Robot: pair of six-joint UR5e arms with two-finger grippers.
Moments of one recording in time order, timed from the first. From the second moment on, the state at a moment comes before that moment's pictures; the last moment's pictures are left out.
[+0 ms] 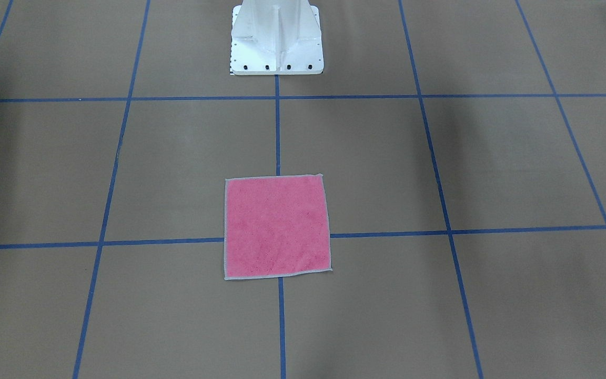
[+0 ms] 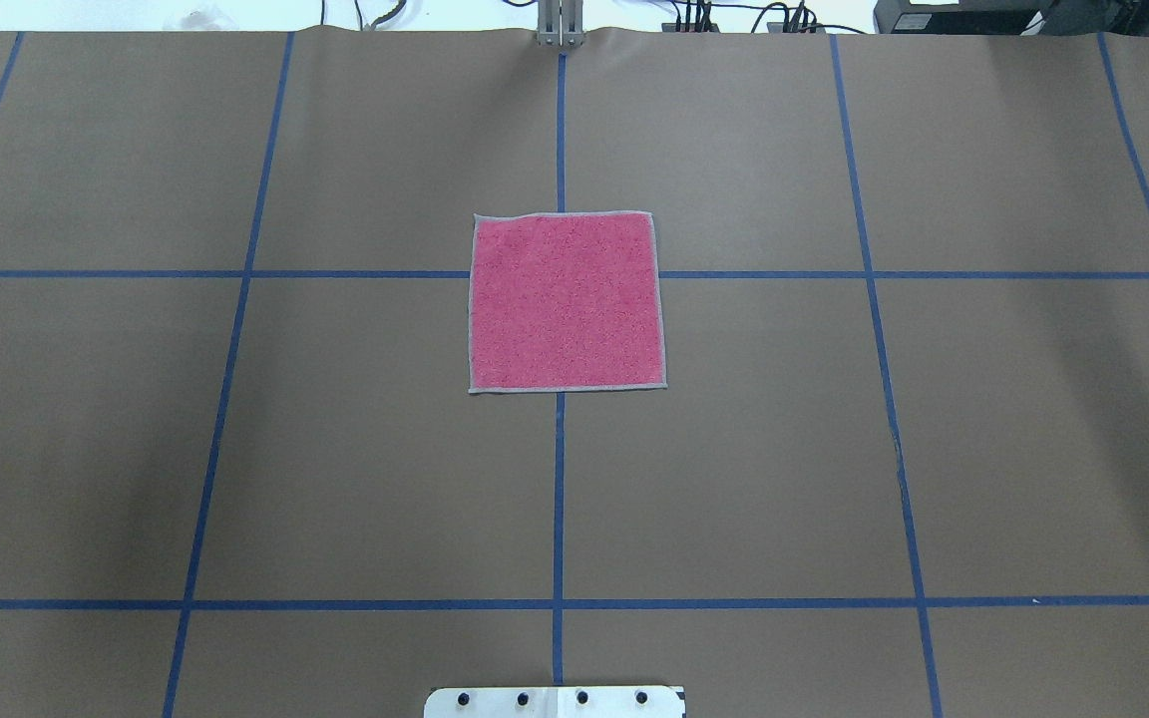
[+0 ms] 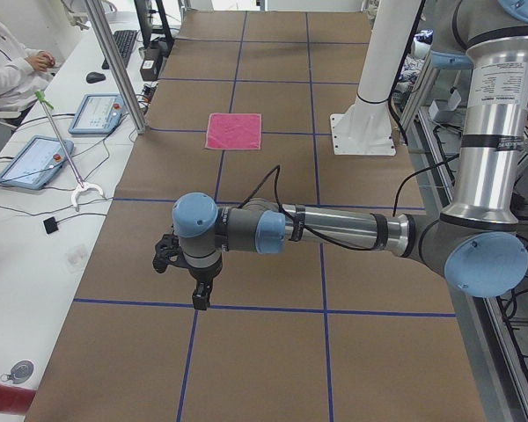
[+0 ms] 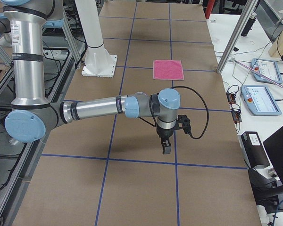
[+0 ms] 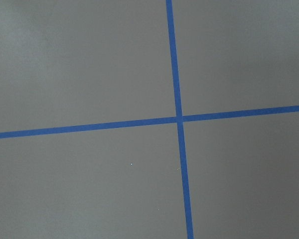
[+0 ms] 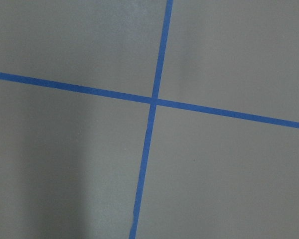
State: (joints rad) left arm -1.60 -1.64 -1.60 -1.54 -2.33 0.07; right arm 1.51 -1.58 1.76 -1.64 2.20 -0.06
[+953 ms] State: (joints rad) left arm -1.55 -1.66 -1.57 -1.76 -2.34 0.07; right arm 1.41 -1.55 1.76 -1.57 2.25 -0.05
